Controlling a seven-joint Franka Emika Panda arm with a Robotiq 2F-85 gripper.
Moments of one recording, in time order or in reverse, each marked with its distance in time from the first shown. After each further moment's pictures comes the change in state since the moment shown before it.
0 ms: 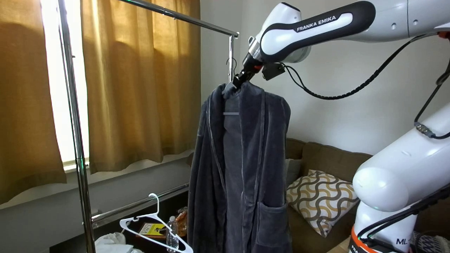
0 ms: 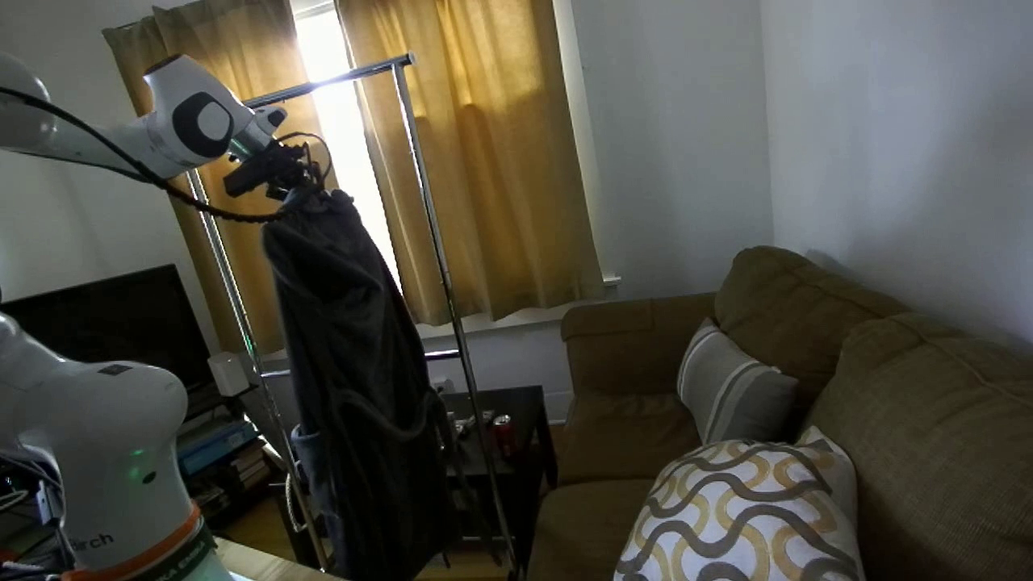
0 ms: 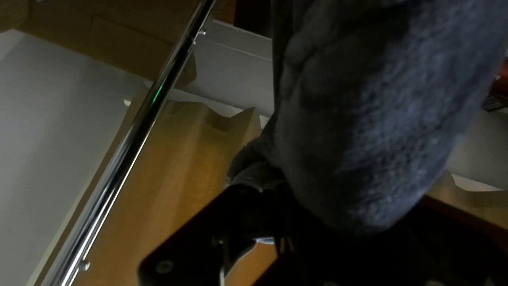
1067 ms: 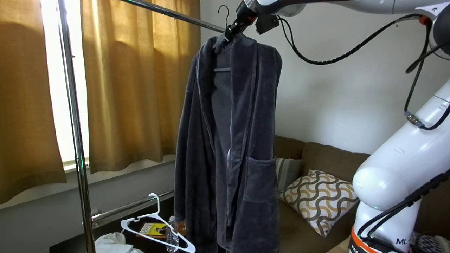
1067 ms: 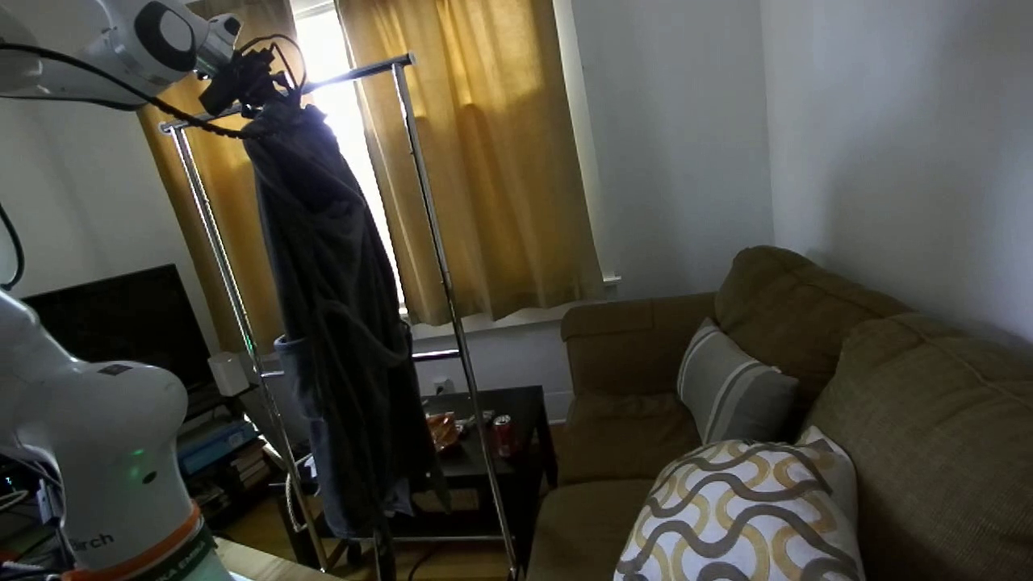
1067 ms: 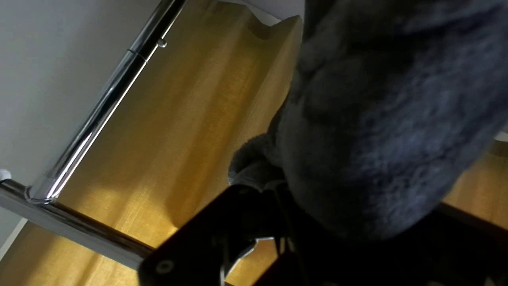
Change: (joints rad) arm 0.000 0.143 0.033 0.456 -0.113 -0.111 -0.030
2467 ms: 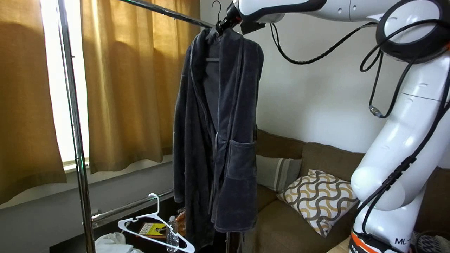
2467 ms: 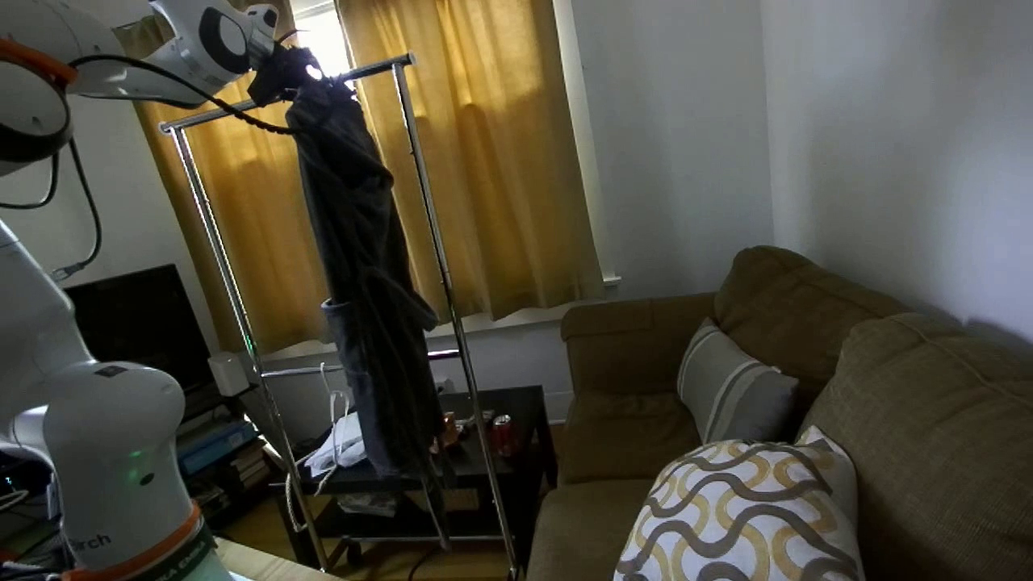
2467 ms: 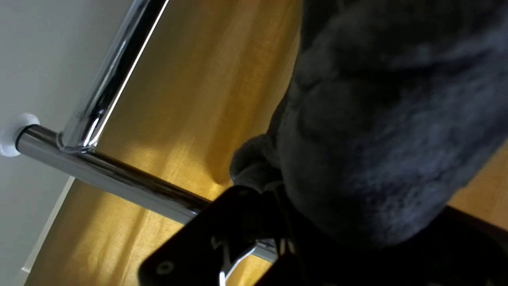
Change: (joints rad) arm -0.041 0.254 -0.008 0.247 -0.036 0.173 0.052
